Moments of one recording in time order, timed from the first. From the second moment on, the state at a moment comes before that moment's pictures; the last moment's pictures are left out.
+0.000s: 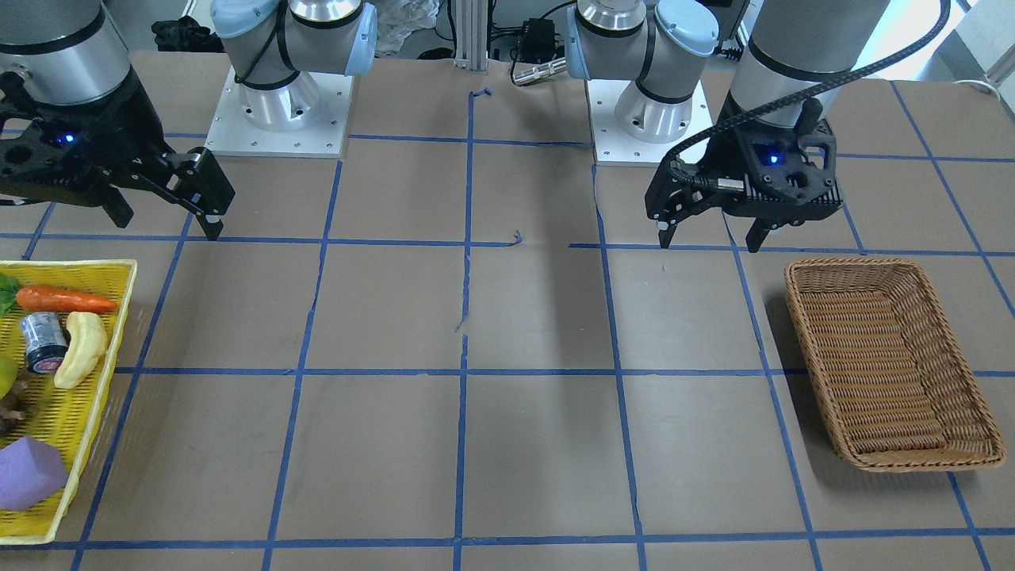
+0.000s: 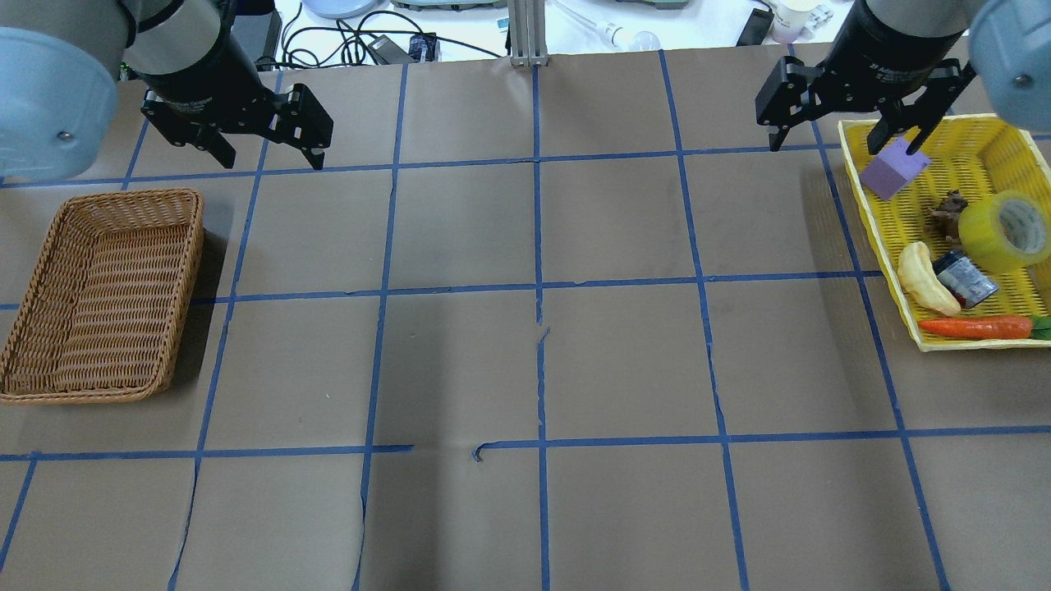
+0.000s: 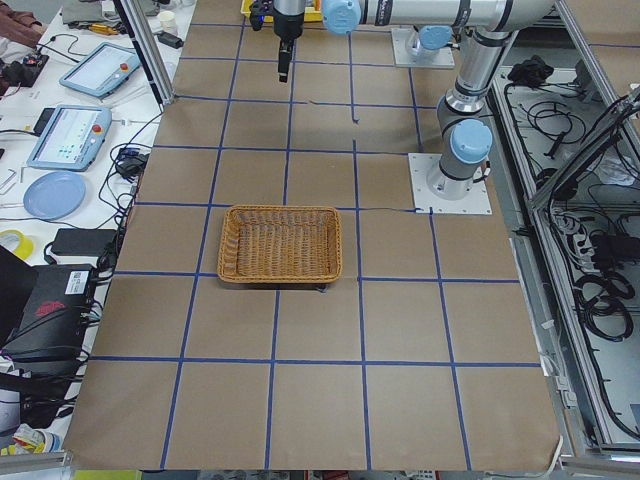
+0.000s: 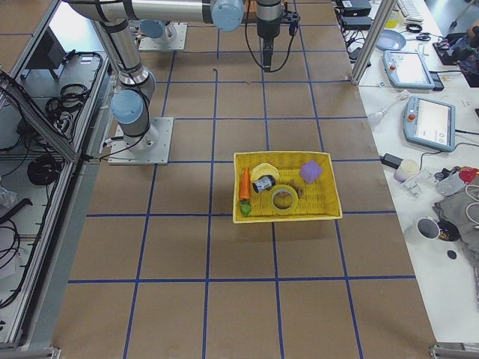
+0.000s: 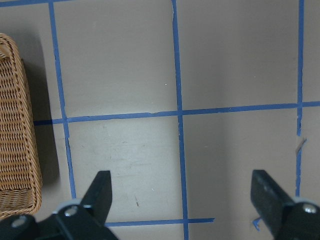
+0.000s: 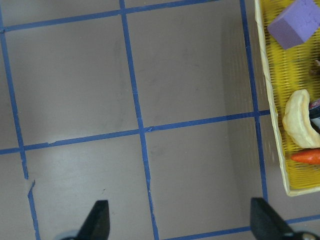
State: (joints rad) left arm -1.56 -1.61 -1.54 -1.44 1.59 0.06; right arm 1.51 -1.56 1.55 -1.66 -1.61 0.04
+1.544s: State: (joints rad) left arm -1.56 -1.61 -1.54 -1.44 1.59 0.06; right arm 1.54 -1.55 1.51 -1.61 -1.61 0.05
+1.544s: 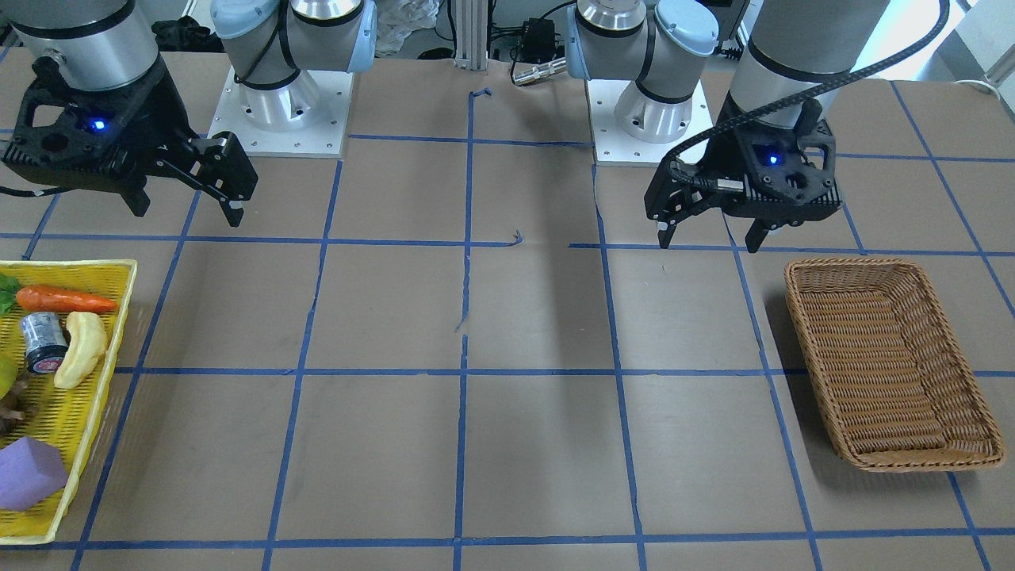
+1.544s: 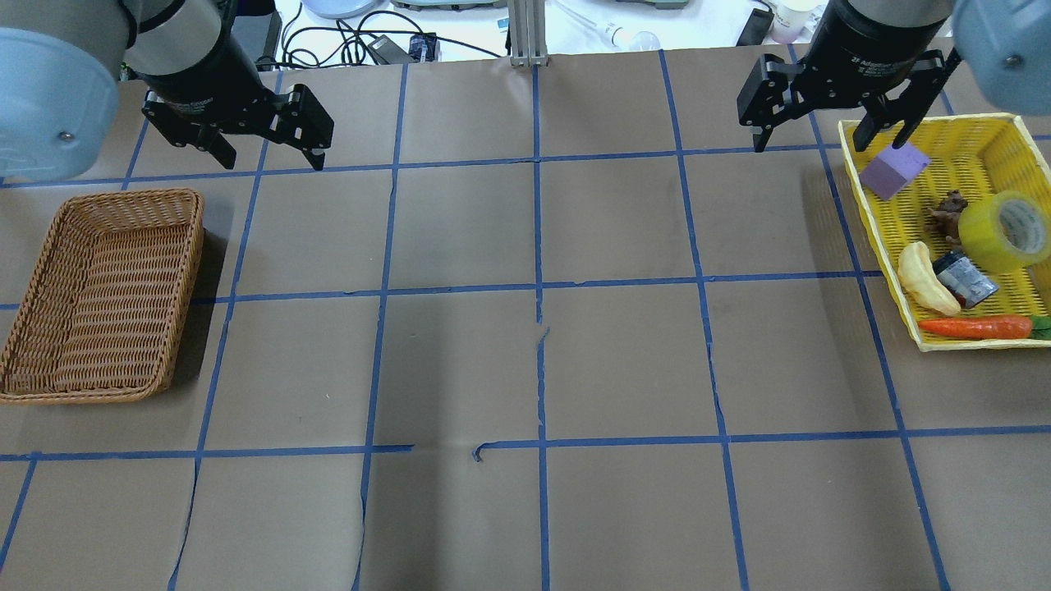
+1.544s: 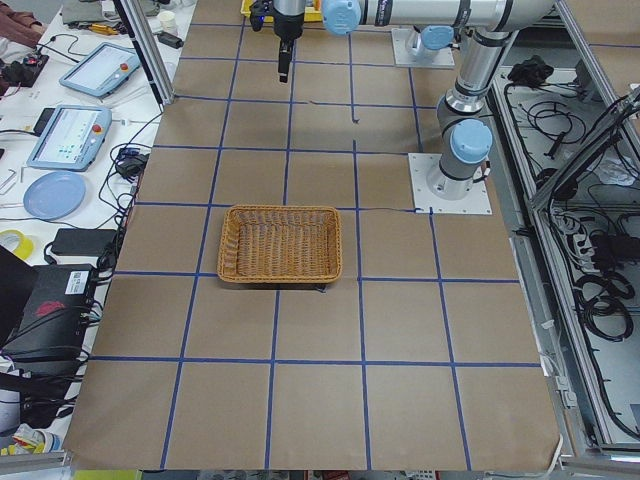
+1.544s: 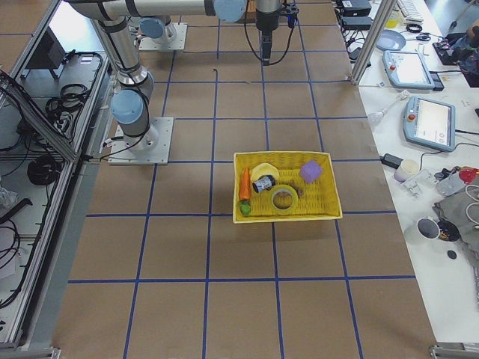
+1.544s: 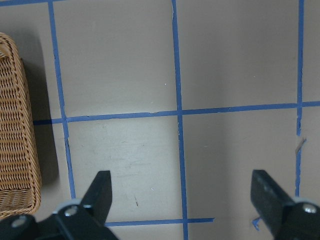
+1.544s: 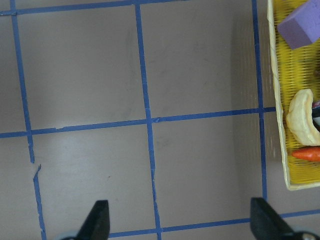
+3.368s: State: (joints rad) left arm -1.56 -1.61 -1.54 -1.44 1.59 0.06; right arm 1.39 -1.42 1.50 -1.64 -1.60 0.03
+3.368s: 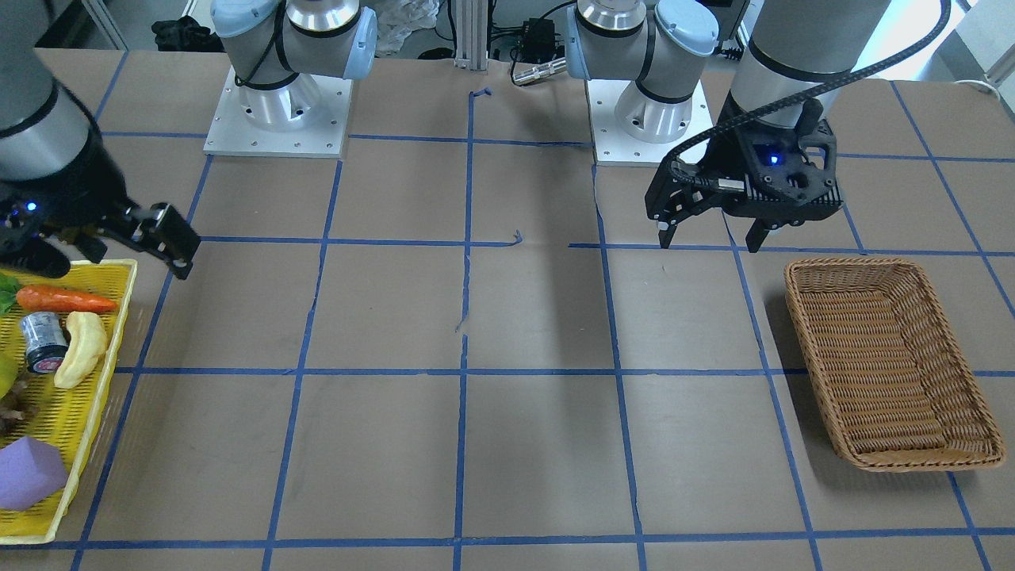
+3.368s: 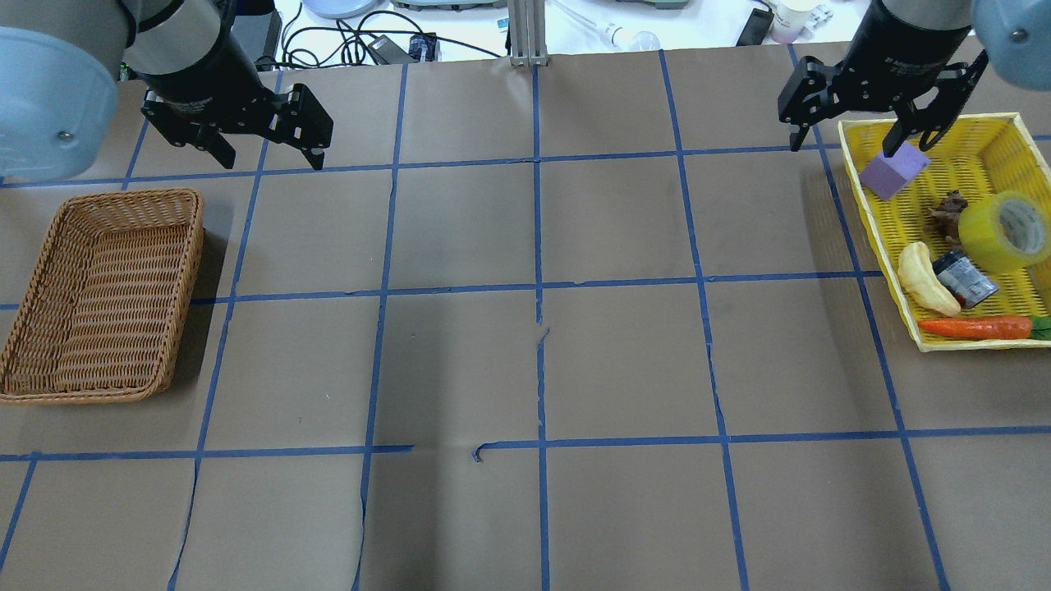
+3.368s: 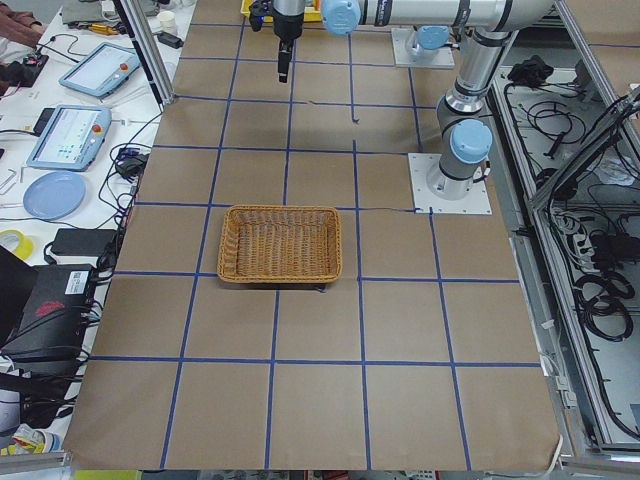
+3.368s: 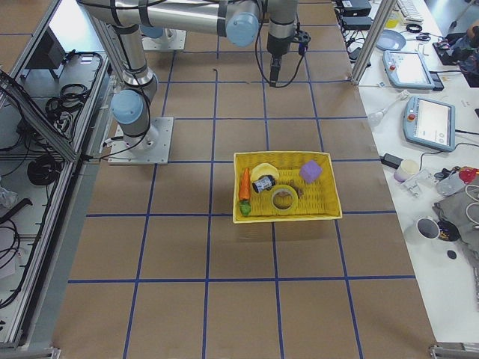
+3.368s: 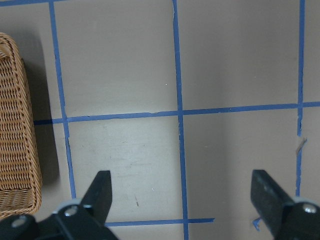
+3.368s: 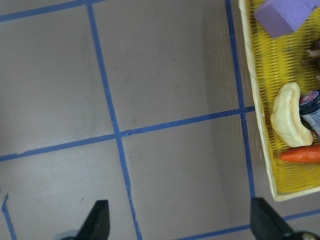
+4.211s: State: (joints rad) left arm -1.56 -1.61 -1.54 -1.44 1.59 0.06; right arm 1.08 -1.15 1.55 -2.06 -1.55 -0.28
